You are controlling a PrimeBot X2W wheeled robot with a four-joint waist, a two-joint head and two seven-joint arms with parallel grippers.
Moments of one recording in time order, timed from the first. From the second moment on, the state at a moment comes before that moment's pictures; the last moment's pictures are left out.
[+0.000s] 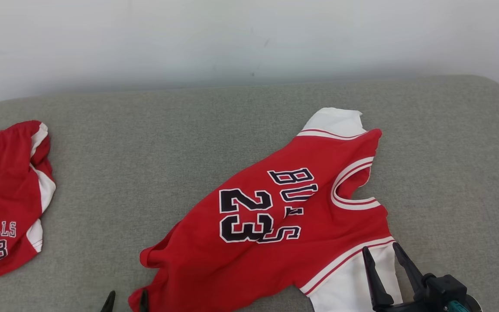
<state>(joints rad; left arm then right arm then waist) 0.04 0.12 -0.09 0.37 -0.27 -0.09 -0.26 -0.02 -0.13 0.08 0.32 0.19 0.13 -0.26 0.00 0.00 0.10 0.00</state>
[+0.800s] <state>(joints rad) 0.11 0.06 -0.01 0.36 -0.31 -0.09 -0.26 0.00 -0.13 0.04 0.31 0.18 0.13 -0.26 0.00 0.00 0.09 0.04</state>
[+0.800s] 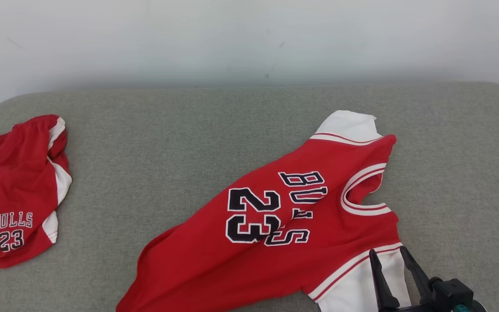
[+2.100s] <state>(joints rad) 0.11 0.05 -0.03 0.46 -0.28 -0.11 -0.26 0.10 -0.15 0.01 0.54 0.21 0.13 -0.26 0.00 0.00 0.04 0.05</state>
